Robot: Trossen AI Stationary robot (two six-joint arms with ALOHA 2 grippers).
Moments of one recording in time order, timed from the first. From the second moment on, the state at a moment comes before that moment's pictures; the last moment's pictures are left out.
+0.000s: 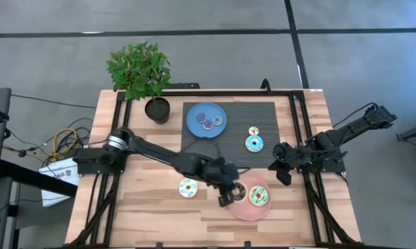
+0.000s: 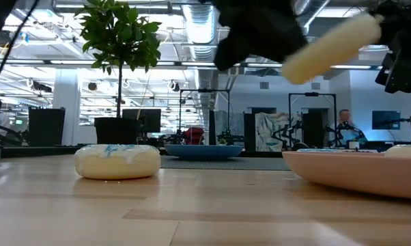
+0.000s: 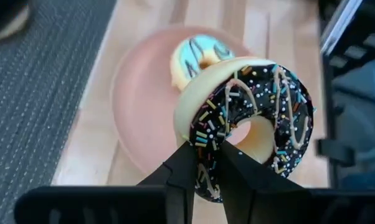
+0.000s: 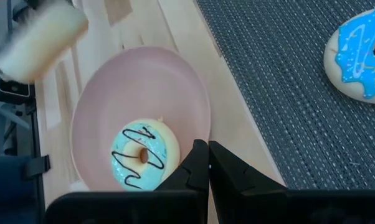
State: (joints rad) left arm -0.25 2.08 1.74 -0.45 -0.07 -0.48; right arm 0.44 0.74 0.54 -0.69 0.13 0.80
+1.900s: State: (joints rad) left arm -0.21 2.42 2.17 -0.81 -0.07 -0.45; right arm 0.44 0.74 0.54 -0.67 0.13 0.80
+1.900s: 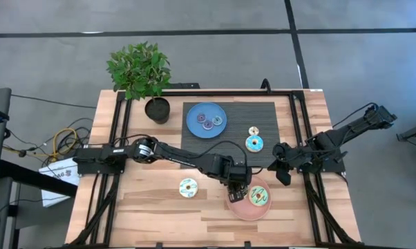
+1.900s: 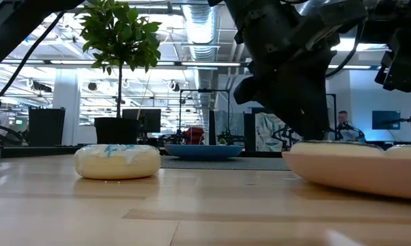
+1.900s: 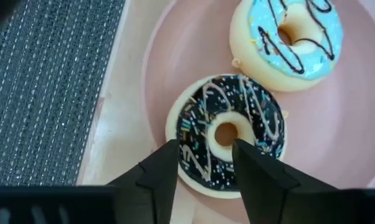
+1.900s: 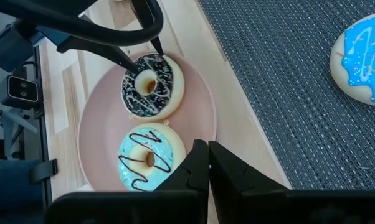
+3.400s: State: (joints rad) left arm -0.10 1.53 1.07 -0.36 -0.23 -0.27; right arm 0.43 0.74 0.53 -0.51 0.42 0.87
